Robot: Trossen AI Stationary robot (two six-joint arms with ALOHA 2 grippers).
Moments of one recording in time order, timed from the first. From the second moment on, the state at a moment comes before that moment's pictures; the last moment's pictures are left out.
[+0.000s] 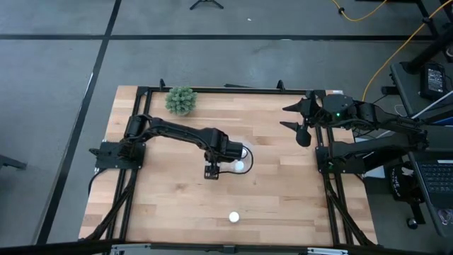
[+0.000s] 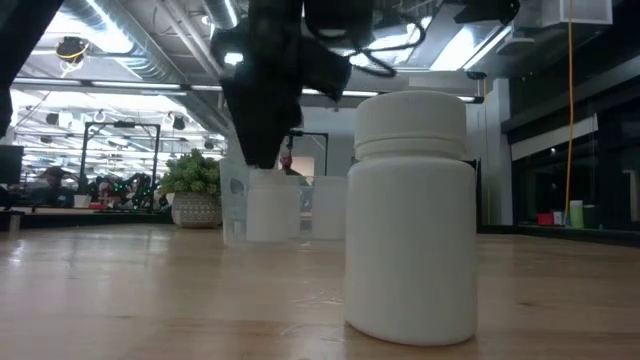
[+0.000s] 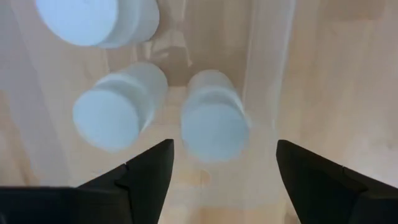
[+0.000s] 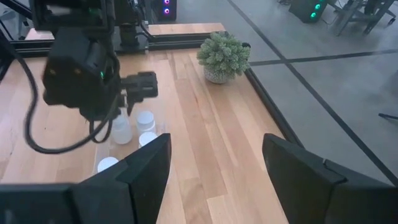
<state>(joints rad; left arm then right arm) -0.07 2.03 1.70 -1.24 0.00 -0.07 -0.09 0.84 1.07 -0.68 0.19 -0.01</state>
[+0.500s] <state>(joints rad) -0.17 2.00 2.24 -1.57 -0.36 -0.33 -0.09 0.84 1.07 -0.68 0.00 -0.14</state>
